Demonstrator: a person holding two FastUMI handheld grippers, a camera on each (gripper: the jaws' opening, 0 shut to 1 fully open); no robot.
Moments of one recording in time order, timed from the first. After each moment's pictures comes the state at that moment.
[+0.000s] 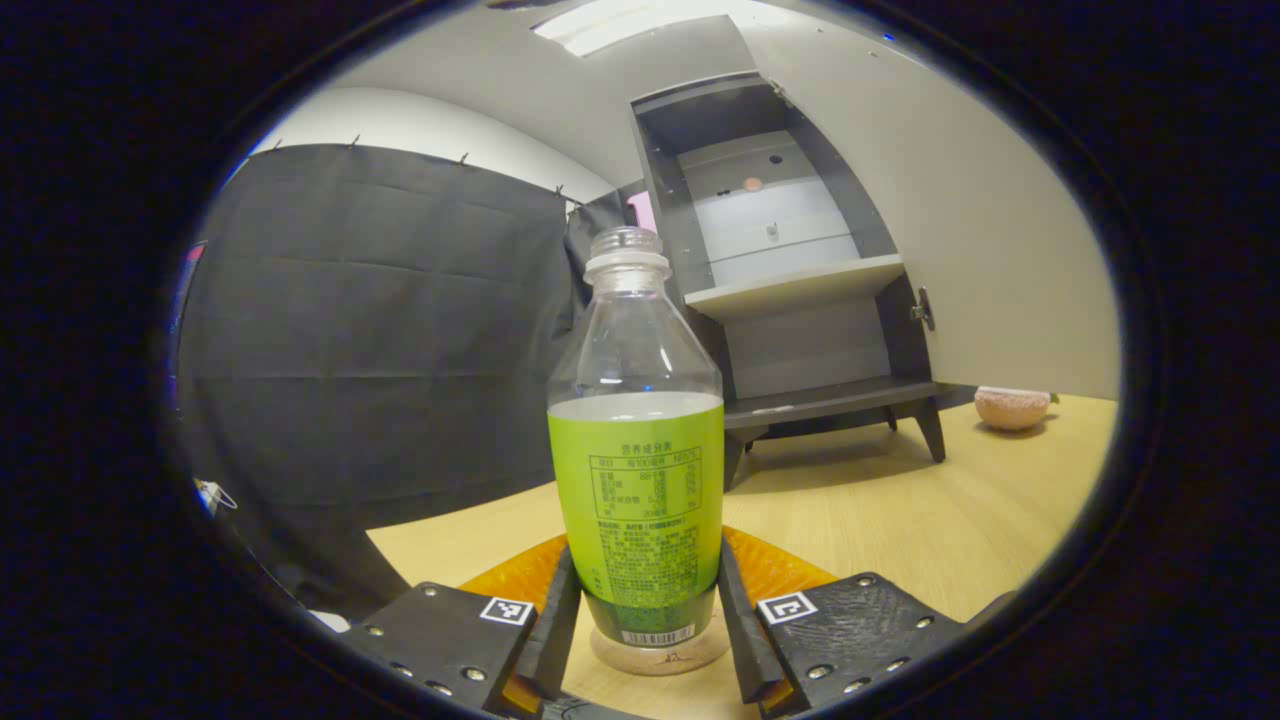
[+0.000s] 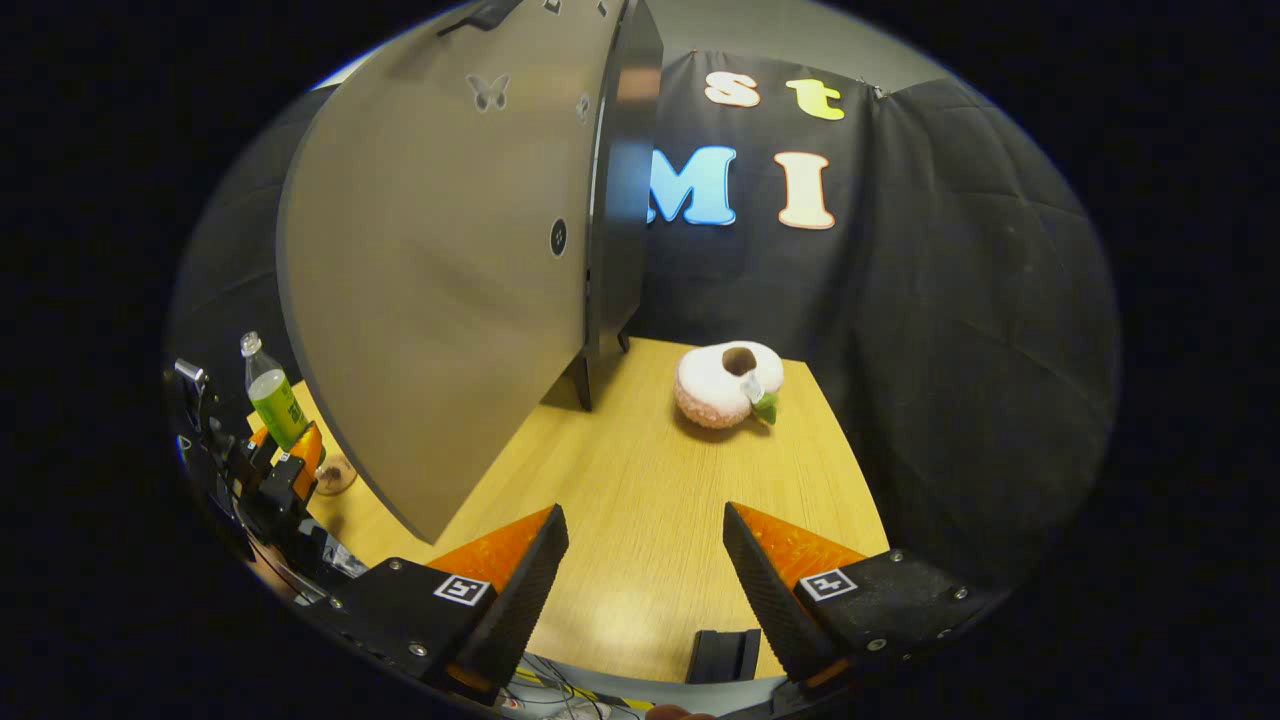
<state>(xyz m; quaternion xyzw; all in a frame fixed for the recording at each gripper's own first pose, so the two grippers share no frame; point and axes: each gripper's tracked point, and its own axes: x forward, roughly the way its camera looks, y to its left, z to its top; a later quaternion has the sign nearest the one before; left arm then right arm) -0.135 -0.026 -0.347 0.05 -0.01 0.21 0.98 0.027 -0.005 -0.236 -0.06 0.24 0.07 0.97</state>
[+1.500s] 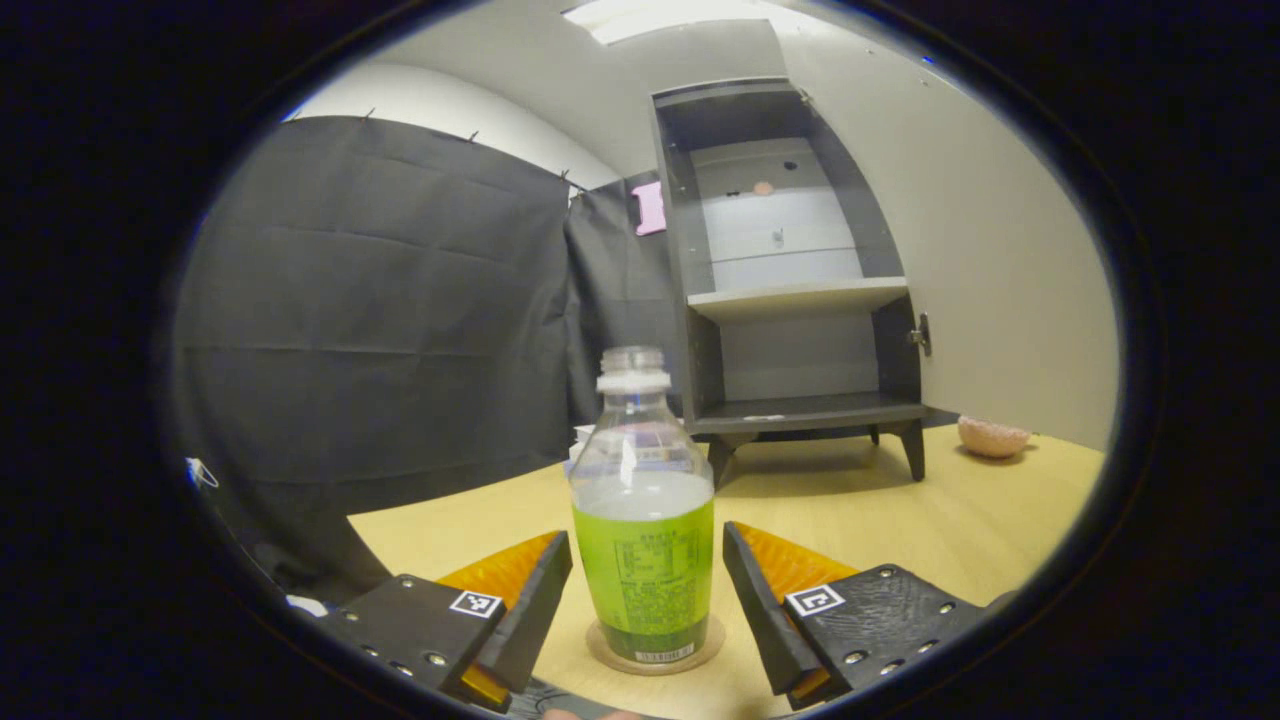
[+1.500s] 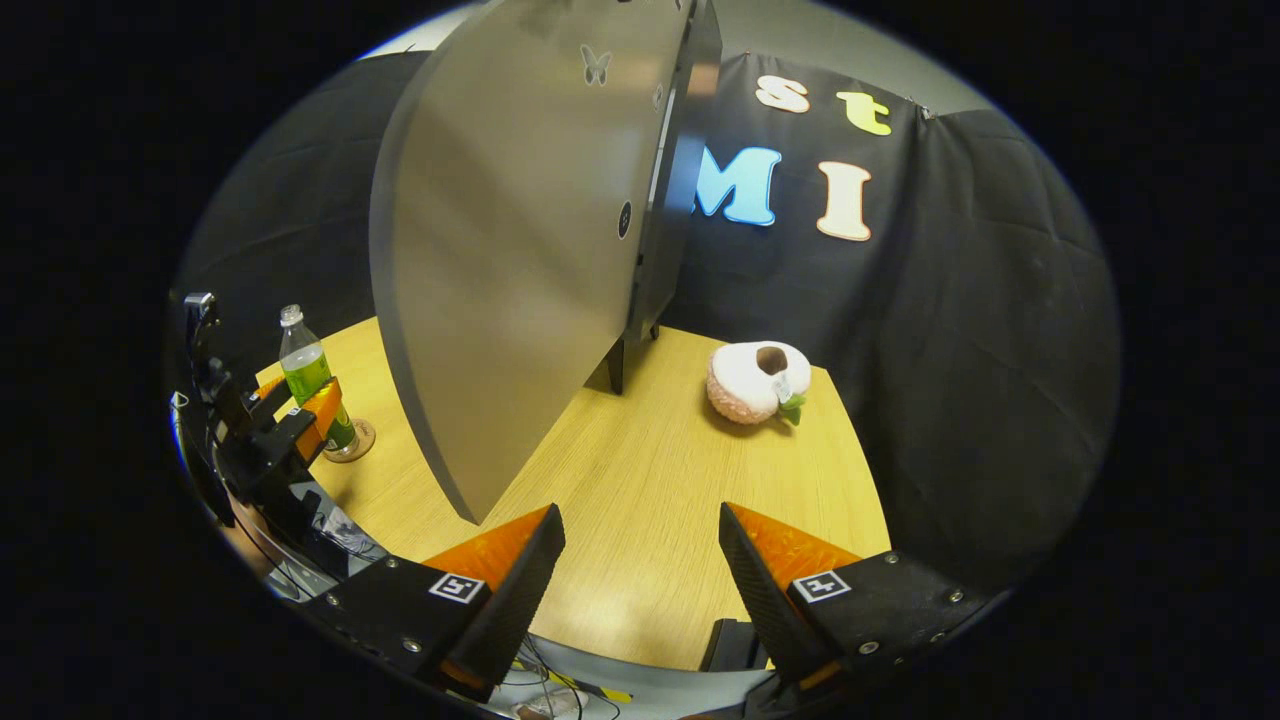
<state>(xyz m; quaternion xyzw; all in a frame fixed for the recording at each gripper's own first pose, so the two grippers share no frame) -0.142 -0.020 -0.309 0.01 0.00 0.19 0.98 0.005 0.013 -0.216 -0.11 0.22 0.09 0.96</state>
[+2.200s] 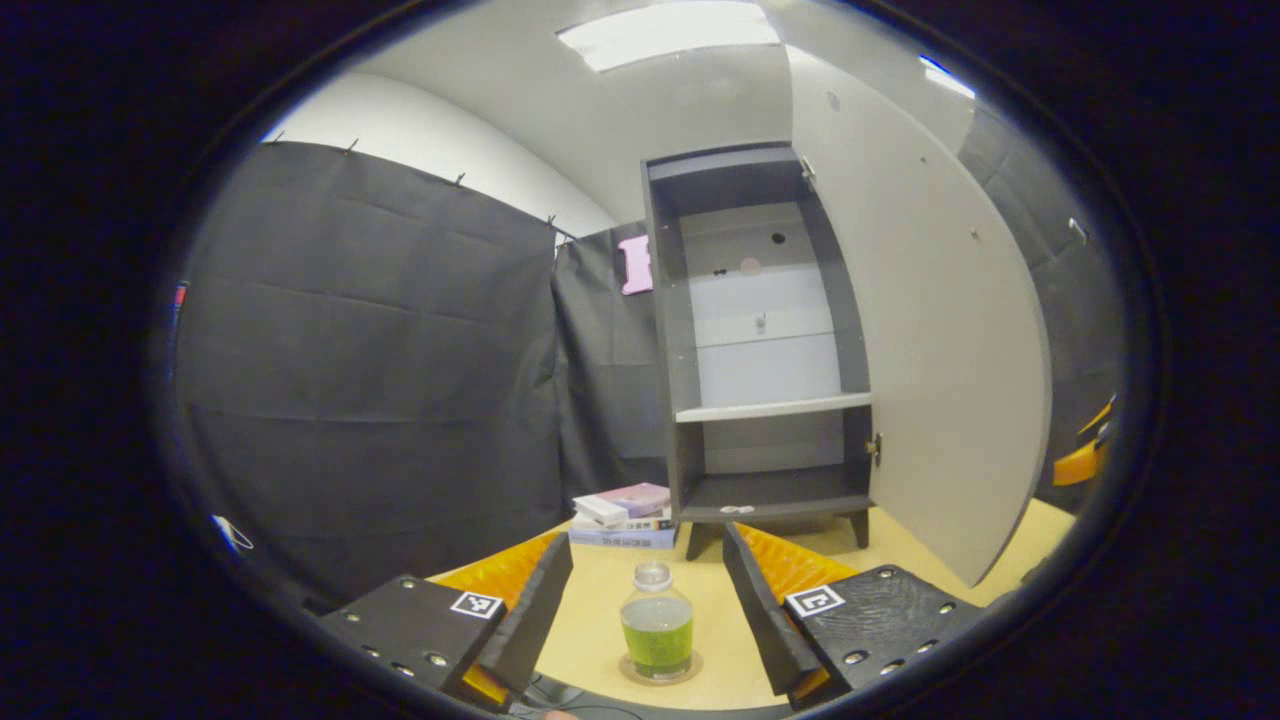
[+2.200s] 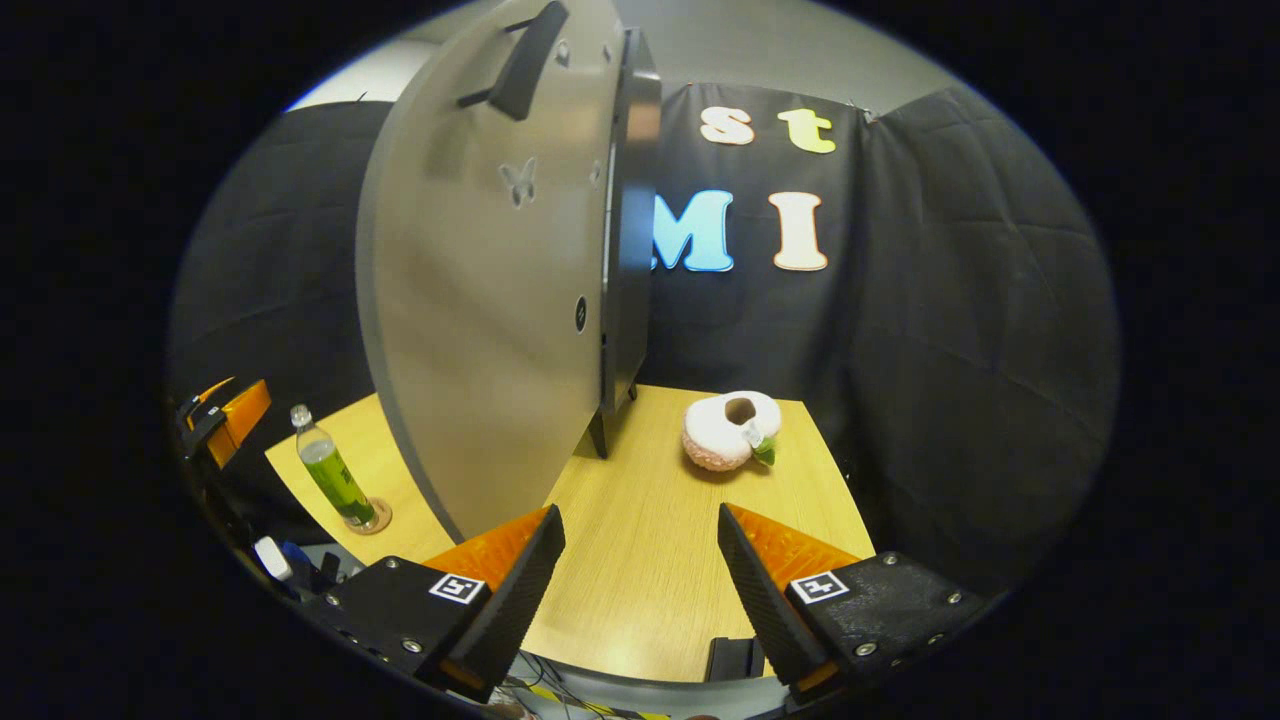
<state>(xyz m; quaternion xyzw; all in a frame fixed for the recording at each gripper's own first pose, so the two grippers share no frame) -0.225 -0.048 -0.107 0.01 -0.04 0.14 0.99 0.010 -0.011 -0.142 -0.01 0.16 0.06 0.99</state>
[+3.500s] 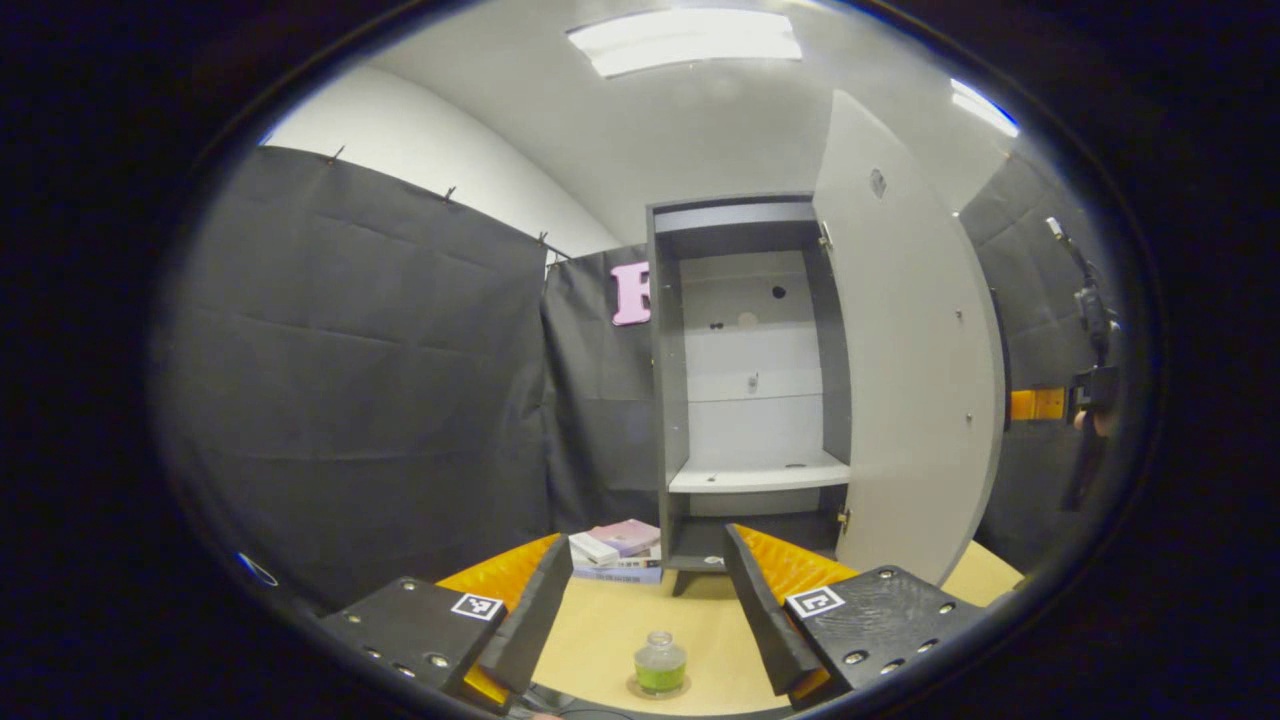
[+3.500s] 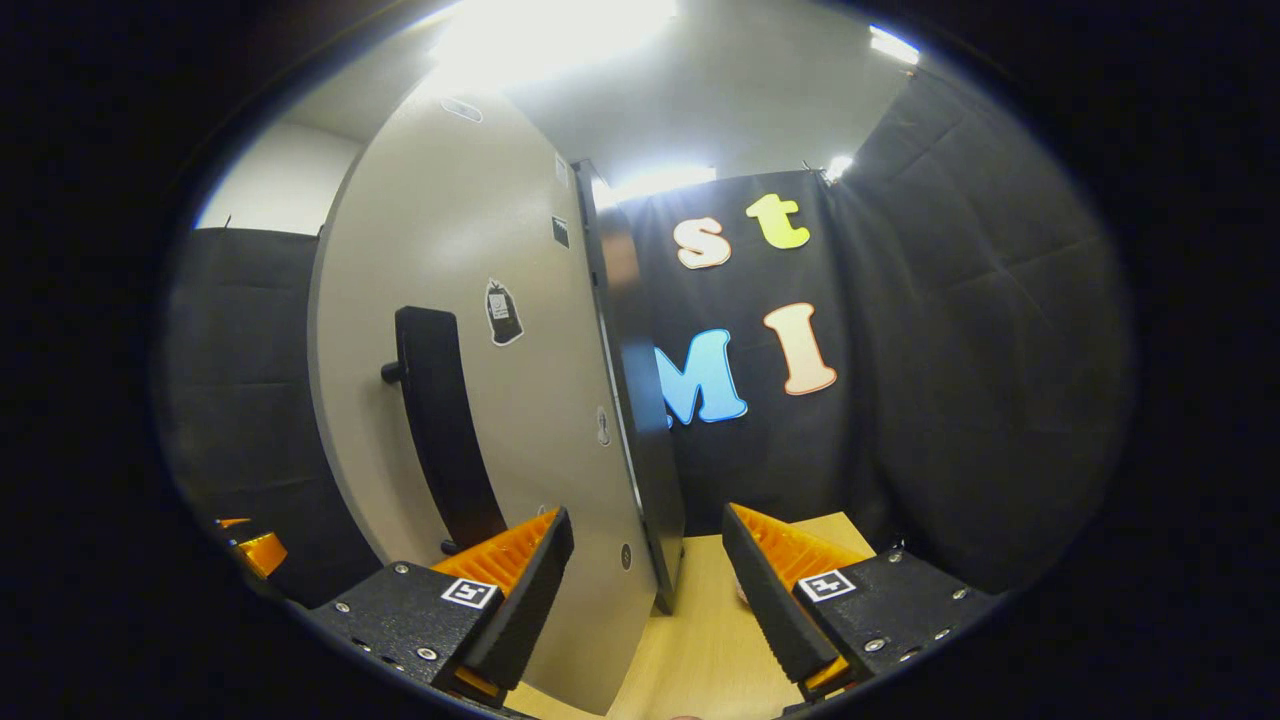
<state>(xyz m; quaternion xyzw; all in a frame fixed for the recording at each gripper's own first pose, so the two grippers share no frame) -0.242 -0.018 0.021 0.01 -0.04 0.13 0.99 0.059 0.053 0.067 0.09 -0.01 0.09 0.99</state>
